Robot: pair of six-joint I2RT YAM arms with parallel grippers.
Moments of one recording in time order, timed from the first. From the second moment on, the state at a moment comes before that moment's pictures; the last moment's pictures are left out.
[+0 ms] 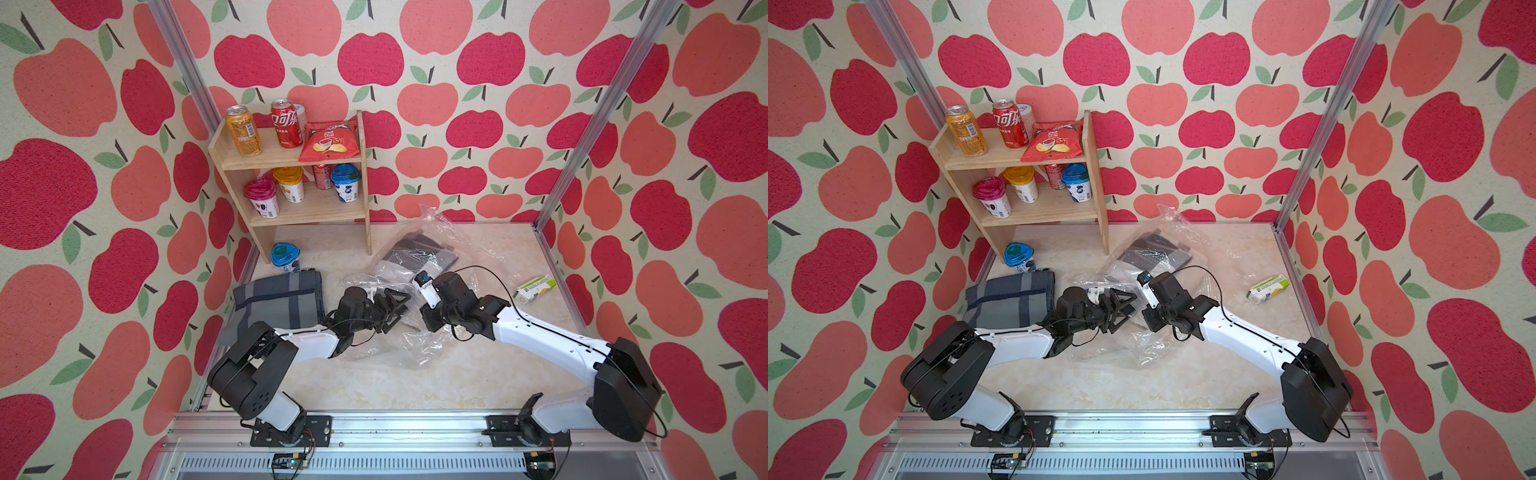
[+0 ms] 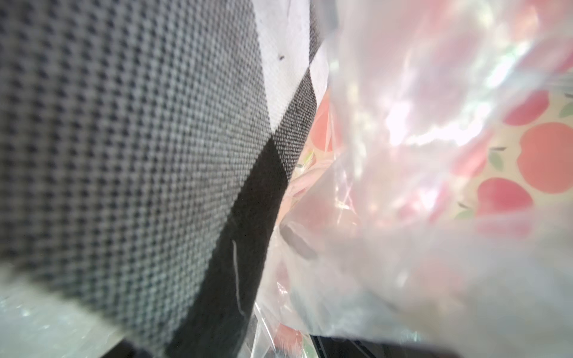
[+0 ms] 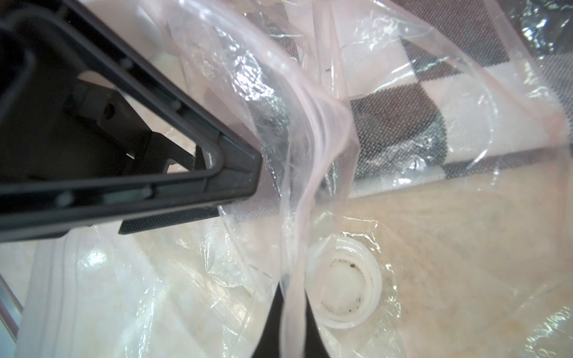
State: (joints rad) left arm -0.62 1.54 0.56 0.62 0.44 -1.48; right arm 0.85 1.40 0.97 -0.42 0.00 0.08
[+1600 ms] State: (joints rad) left arm -0.59 1.68 0.54 0.77 0.47 -1.58; right arm 0.85 1.40 0.97 -0.44 0.02 0.08
